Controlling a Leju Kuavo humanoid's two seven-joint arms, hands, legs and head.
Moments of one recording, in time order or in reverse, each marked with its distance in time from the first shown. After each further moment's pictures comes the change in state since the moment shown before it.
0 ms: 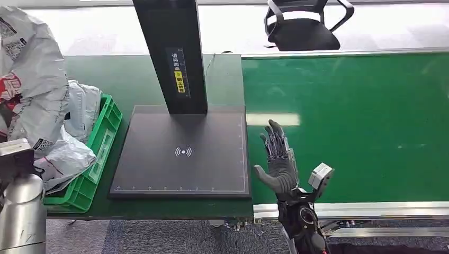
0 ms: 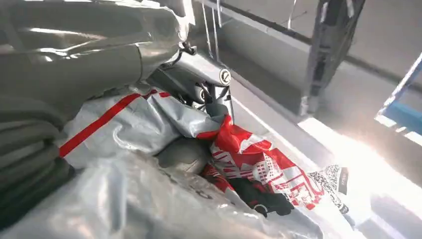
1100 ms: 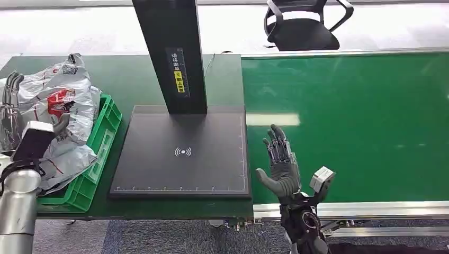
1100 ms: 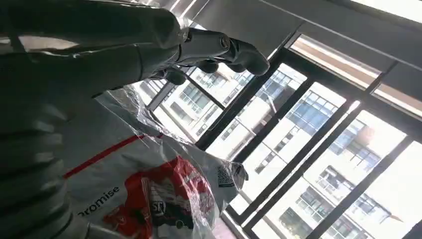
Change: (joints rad) left arm -0.058 0.092 -0.063 0.197 -0.054 -0.305 0.113; right arm 0.021 -0.007 -0.009 -0.004 0.004 -0.009 0.009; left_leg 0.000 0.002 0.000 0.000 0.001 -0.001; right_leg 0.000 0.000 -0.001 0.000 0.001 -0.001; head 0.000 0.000
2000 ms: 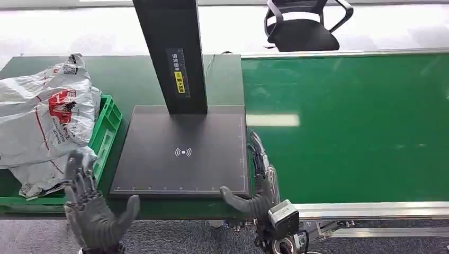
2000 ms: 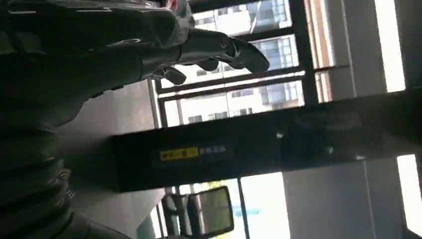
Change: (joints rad) left arm 0.639 -0.439 -0.429 -0.542 0.323 0.042 -0.241; right arm 0.192 0.077 0.238 -0.292 0.342 -0.418 -0.004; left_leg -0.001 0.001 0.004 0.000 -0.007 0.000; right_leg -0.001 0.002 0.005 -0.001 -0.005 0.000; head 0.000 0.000
